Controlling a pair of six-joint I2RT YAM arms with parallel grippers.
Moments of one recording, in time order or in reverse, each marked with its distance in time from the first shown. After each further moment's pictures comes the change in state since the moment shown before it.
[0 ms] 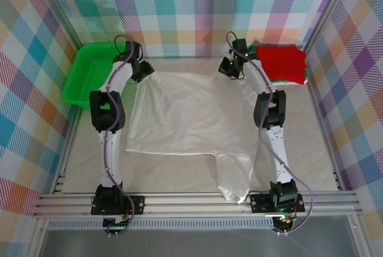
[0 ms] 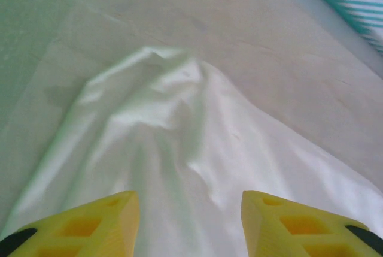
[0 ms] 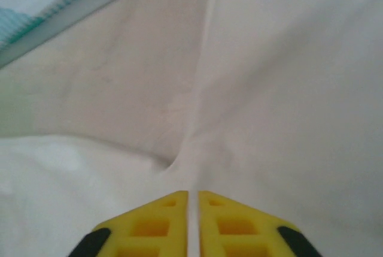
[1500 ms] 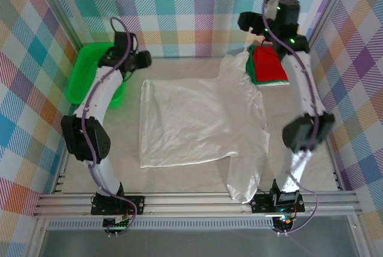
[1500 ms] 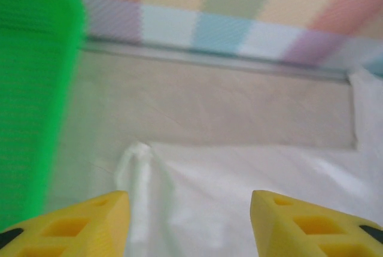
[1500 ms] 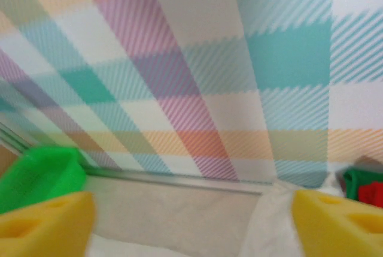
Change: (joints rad) left arm -0.099 -0.553 -0.416 0.135 -0.144 0.337; right arm -0.096 -0.713 -0.359 0.315 0.012 -0.257
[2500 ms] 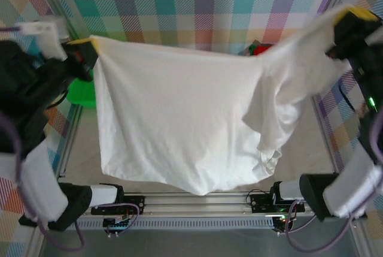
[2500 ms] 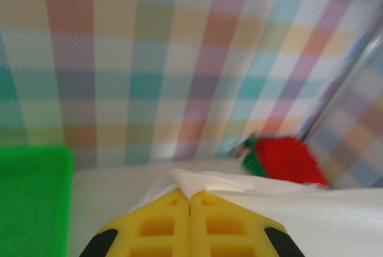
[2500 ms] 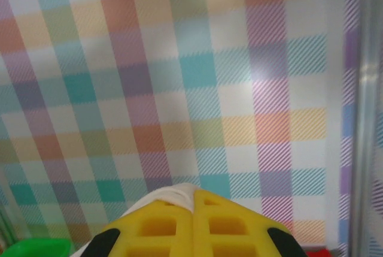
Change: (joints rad) left arm 0.054 -0.455 0.511 -0.477 0.193 0.114; right arm -0.122 -0.360 0.492 -0.492 0.150 -0.128
